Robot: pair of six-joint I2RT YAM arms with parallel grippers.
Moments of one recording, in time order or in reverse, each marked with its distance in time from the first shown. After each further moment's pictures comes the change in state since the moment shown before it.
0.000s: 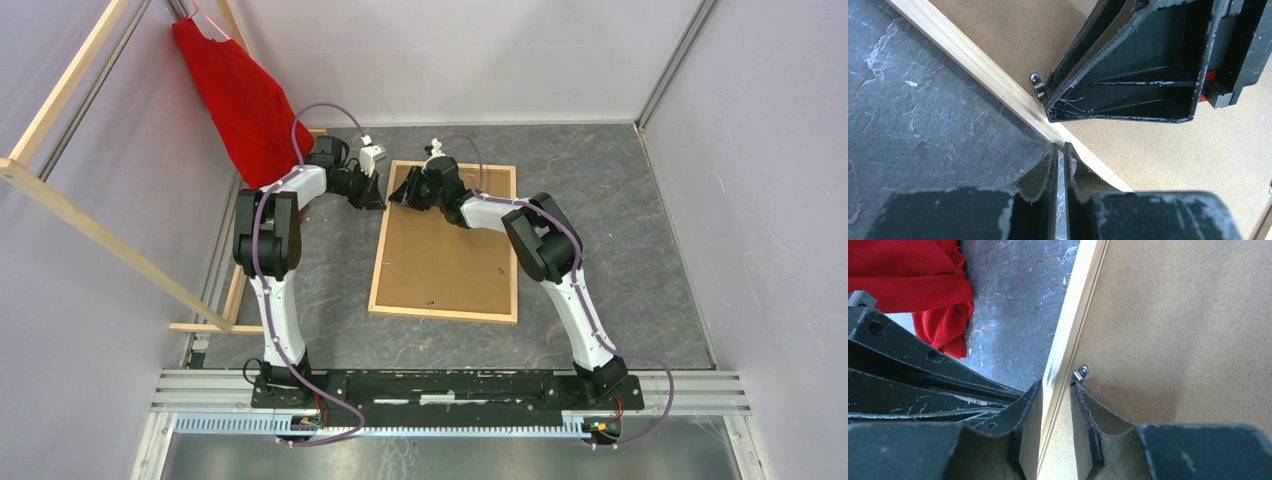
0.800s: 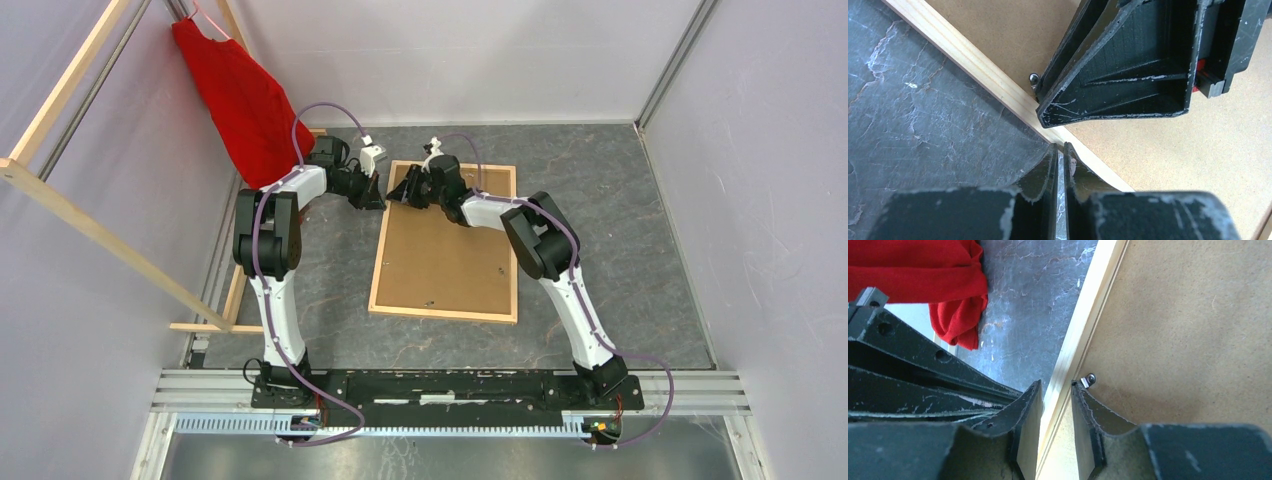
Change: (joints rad) left arm -0.002 -0.001 0.000 -0.001 -0.001 0.012; right arm -0.023 0.041 0.035 0.044 -0.089 0.019
